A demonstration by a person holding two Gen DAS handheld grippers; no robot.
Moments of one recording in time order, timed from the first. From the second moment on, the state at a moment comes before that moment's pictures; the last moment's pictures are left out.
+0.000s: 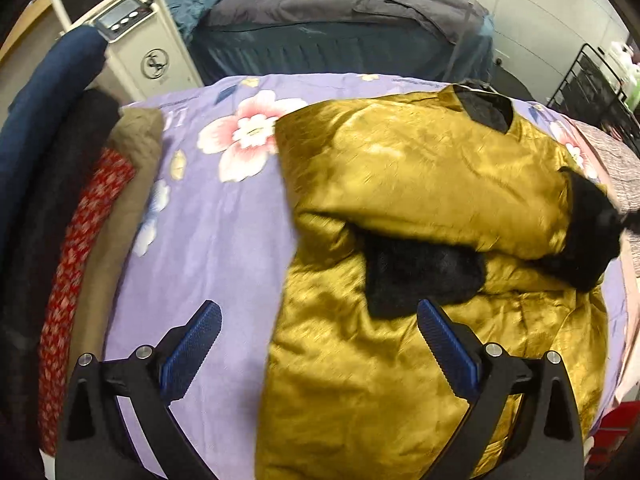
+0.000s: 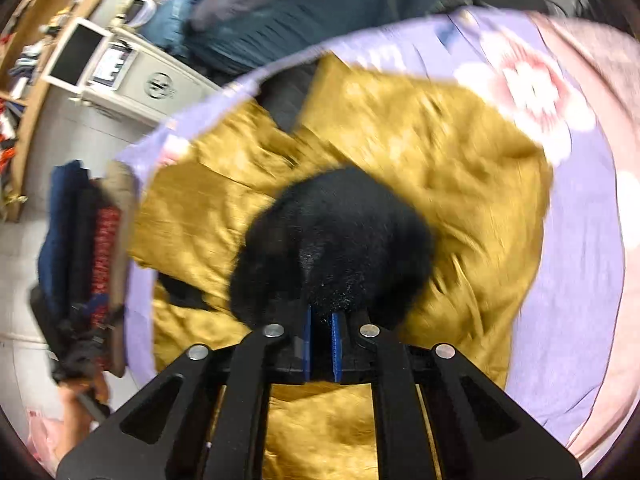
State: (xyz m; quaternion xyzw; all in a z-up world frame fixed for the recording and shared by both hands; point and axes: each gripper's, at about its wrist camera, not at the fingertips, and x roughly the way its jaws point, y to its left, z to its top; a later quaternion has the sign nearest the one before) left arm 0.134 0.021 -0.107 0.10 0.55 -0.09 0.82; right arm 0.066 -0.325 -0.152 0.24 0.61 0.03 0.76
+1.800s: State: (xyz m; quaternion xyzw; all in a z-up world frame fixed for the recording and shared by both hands) left arm 0.197 -0.077 -0.167 0.18 0.56 -0.17 0.79; right arm 0.082 -0.252 -0.179 0.10 0.58 -0.08 0.81
